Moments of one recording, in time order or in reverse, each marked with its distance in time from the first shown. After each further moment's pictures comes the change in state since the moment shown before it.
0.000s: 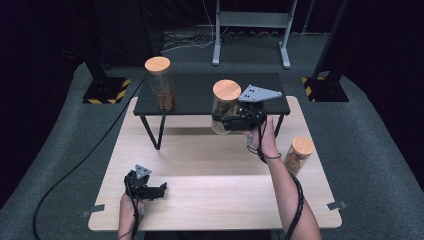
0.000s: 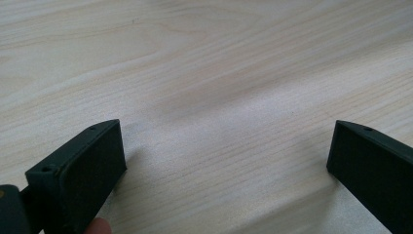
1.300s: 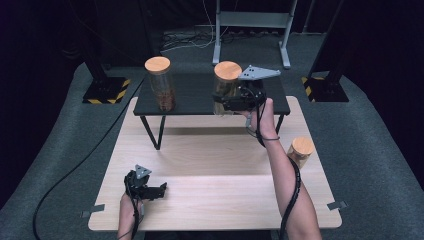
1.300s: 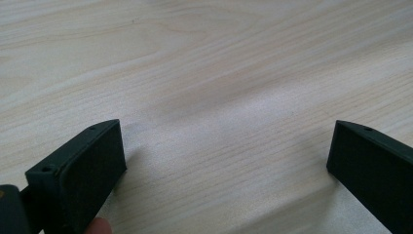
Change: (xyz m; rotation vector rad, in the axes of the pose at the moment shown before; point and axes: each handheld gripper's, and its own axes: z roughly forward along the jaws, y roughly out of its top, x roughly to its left) left arm 0.000 0.000 0.000 0.000 0.000 0.000; right arm -0.031 0.029 0.017 0.026 -0.058 0.043
